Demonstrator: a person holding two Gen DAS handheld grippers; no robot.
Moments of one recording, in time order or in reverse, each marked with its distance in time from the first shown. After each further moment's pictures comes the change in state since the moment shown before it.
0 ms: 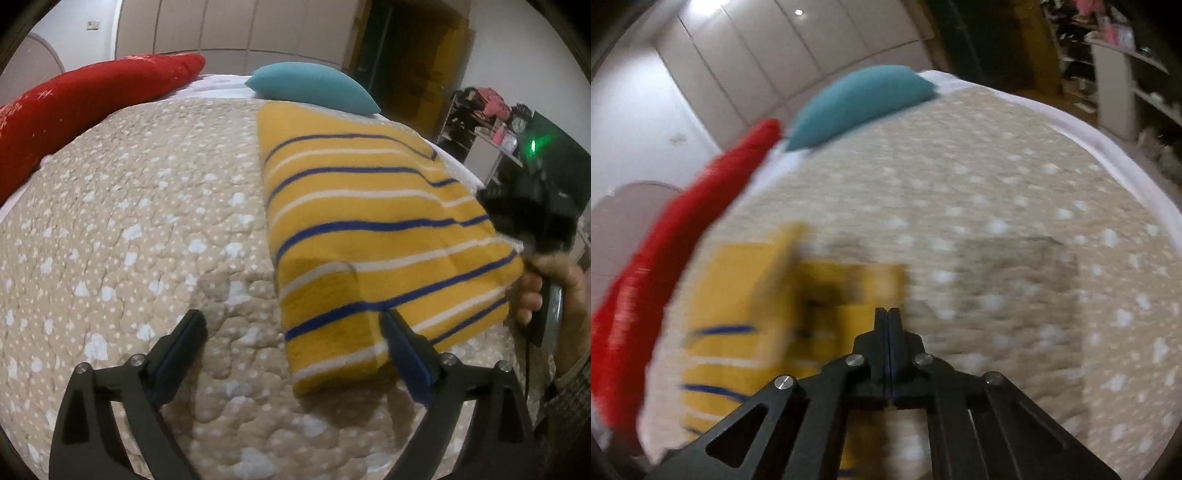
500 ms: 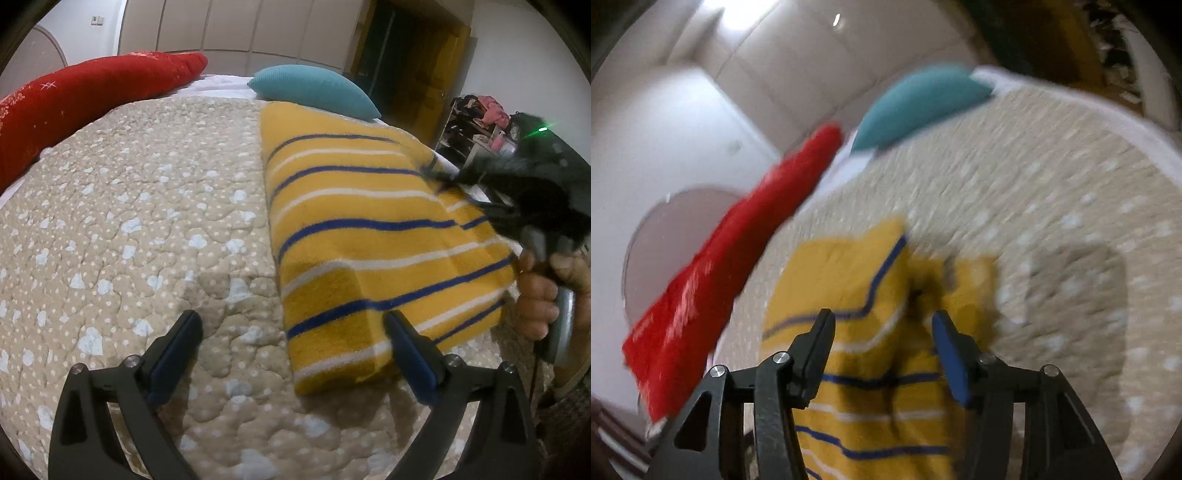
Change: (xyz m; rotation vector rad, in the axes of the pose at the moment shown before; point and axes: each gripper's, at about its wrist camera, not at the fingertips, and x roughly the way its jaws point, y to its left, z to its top) left arm -0.002 0.005 -0.006 -0.016 -0.009 -0.030; right arm -0.004 0.051 -0.014 -0.059 0.057 0.330
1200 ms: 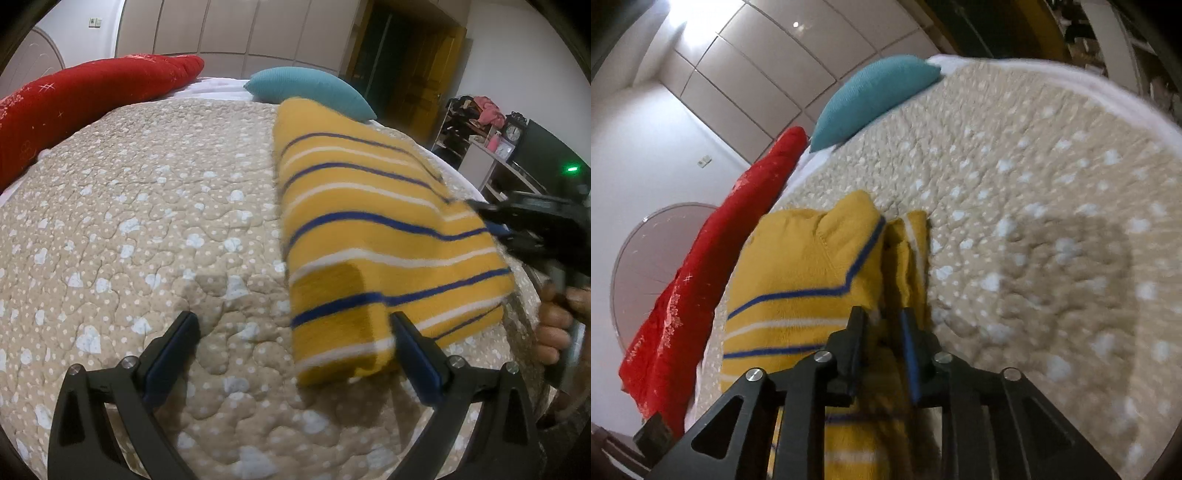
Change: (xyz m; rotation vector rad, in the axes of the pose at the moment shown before) left arm -0.005 -0.004 -0.003 0.017 -0.004 -0.020; right arm -0.056 -0.035 -0.031 0.090 -0.138 -0.137
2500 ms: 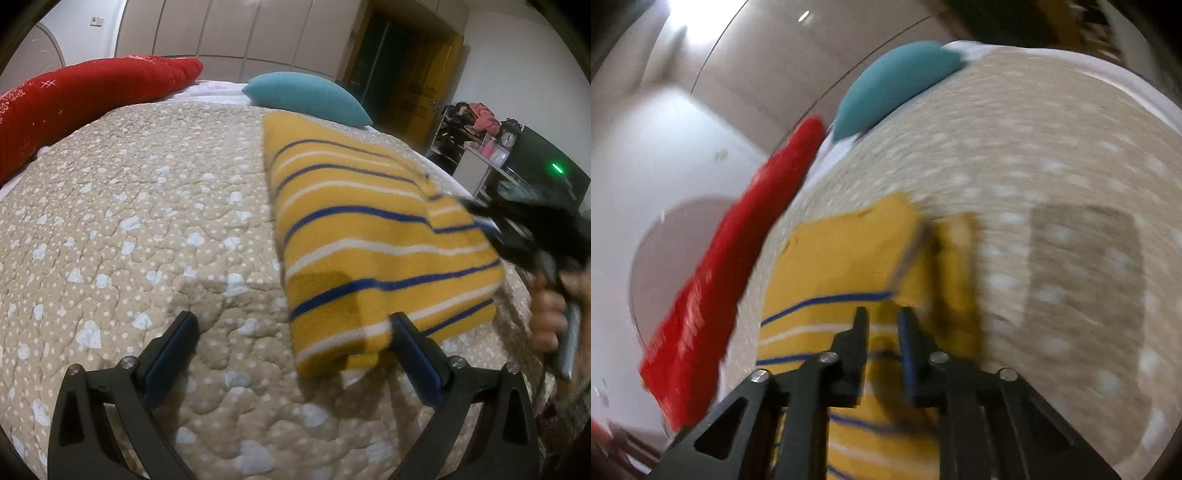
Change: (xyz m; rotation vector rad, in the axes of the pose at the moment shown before) left arm -0.006 -0.004 -0.003 0.015 -0.006 -0.063; right arm 0.001 -0.002 0.003 0.088 0.031 0.032
